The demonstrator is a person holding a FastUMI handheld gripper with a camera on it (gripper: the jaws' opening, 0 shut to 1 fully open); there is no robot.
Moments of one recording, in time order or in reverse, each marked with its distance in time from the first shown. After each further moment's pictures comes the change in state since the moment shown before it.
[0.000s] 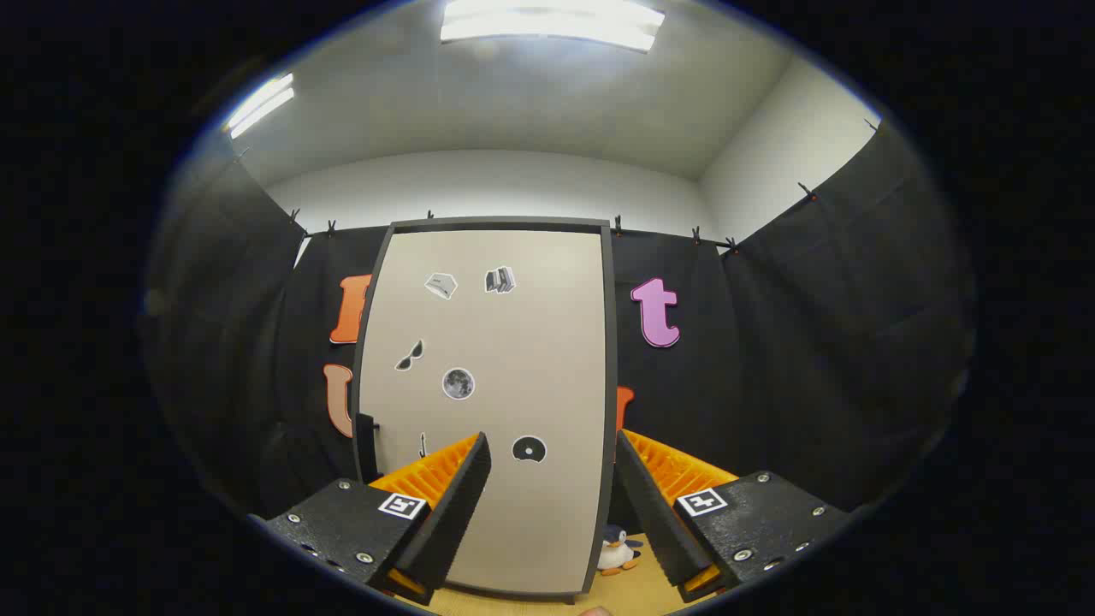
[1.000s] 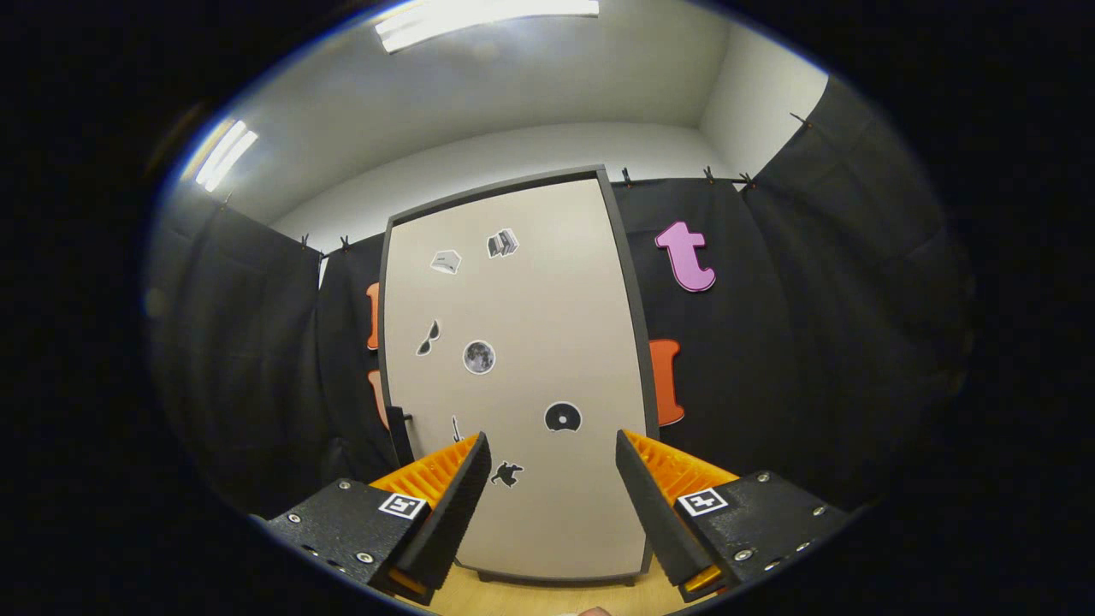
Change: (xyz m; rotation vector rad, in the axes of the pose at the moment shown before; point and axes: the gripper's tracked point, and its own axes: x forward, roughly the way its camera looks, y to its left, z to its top) arm 0.018 0.013 -0.041 0.185 0.124 0.119
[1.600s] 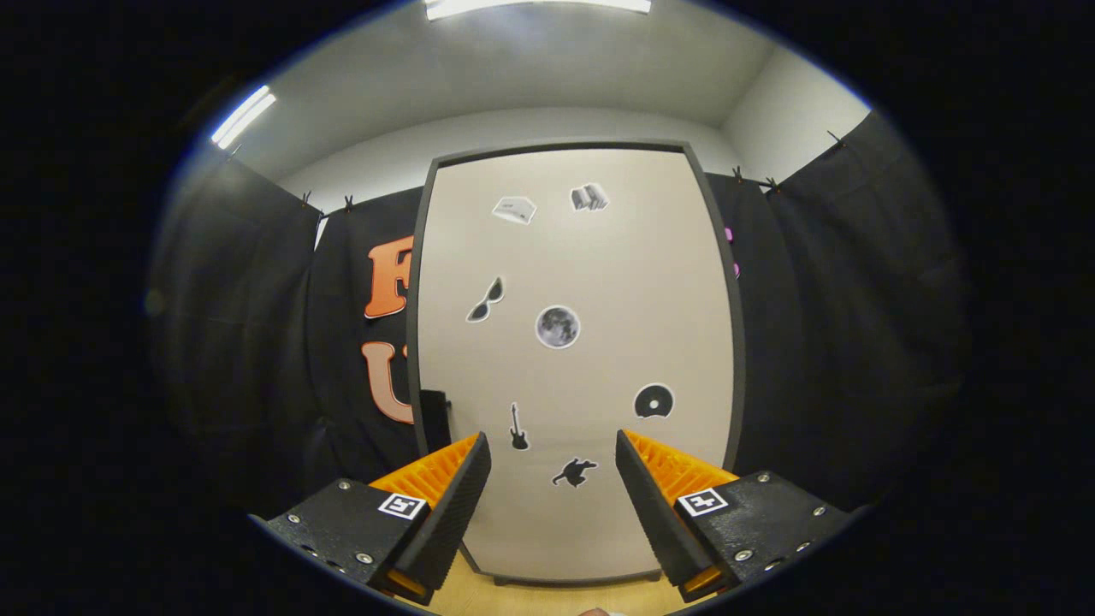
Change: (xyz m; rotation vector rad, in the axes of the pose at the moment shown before) arm 0.052 0.118 -0.047 -0.086 0.086 -0.018
